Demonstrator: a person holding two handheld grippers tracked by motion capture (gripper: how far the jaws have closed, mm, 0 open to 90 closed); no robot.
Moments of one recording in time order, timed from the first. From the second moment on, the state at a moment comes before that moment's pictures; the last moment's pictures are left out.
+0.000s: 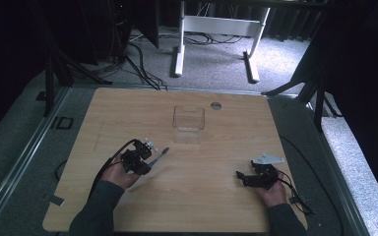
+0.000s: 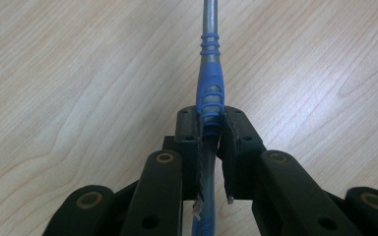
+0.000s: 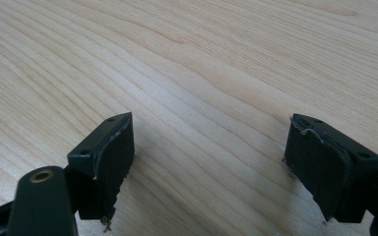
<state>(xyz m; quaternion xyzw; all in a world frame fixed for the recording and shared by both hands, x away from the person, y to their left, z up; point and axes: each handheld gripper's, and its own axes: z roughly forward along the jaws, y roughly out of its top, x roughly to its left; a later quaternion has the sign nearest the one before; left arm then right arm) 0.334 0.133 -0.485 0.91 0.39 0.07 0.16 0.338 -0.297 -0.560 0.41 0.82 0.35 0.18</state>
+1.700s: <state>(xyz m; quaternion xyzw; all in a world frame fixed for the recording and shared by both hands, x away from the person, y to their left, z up) 0.335 0.126 -0.466 0.87 0.40 0.12 0.26 0.338 -0.297 -0.560 0.41 0.82 0.35 0.18</state>
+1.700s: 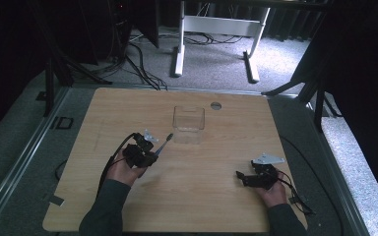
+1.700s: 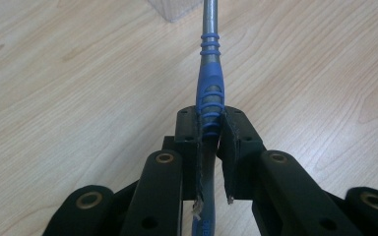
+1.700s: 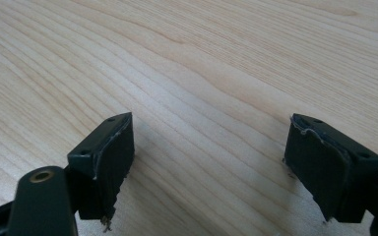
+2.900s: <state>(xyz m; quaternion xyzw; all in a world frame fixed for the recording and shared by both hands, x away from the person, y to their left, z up) 0.340 0.120 -0.456 0.85 0.41 0.15 0.31 0.338 -0.297 -0.560 0.41 0.82 0.35 0.18</state>
